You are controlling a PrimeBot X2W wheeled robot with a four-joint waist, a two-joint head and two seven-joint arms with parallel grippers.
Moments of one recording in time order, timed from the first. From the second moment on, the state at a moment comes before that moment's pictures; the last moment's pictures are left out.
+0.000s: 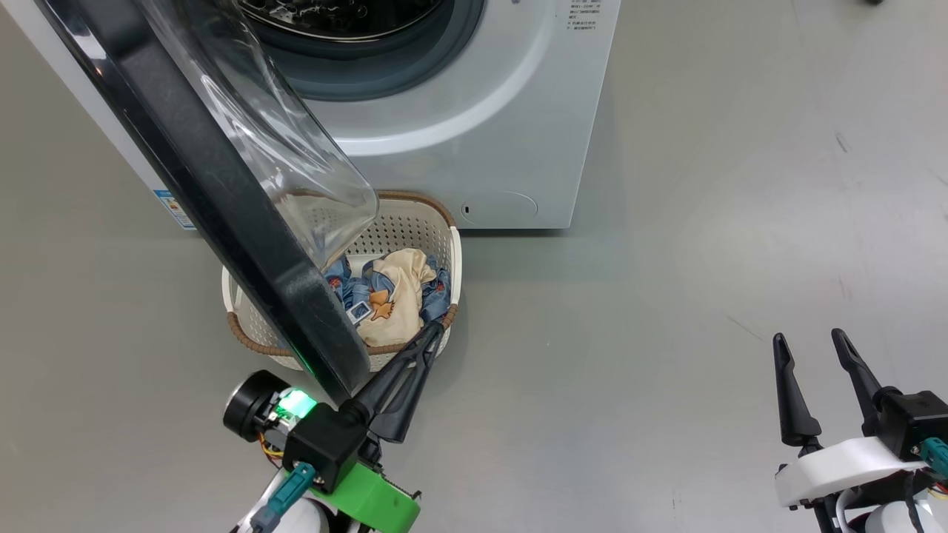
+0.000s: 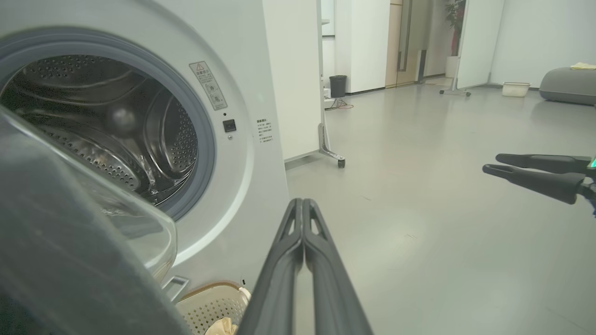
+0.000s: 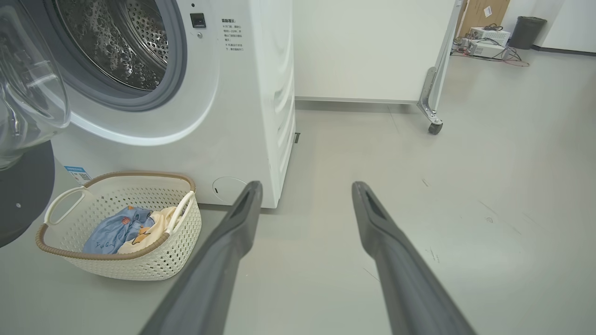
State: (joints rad) left arm -0.14 0.15 -0.55 -0.01 -0.24 -0.13 -0.26; right arm 0.05 -0.20 0.11 0.15 0.26 0.07 -0.25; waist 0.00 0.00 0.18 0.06
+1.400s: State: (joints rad) left arm -0.17 0.07 -0.45 0.10 -0.26 -0.12 -0.26; right arm 0.04 -0.18 0.09 0.20 0.24 0.10 -0.25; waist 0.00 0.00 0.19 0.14
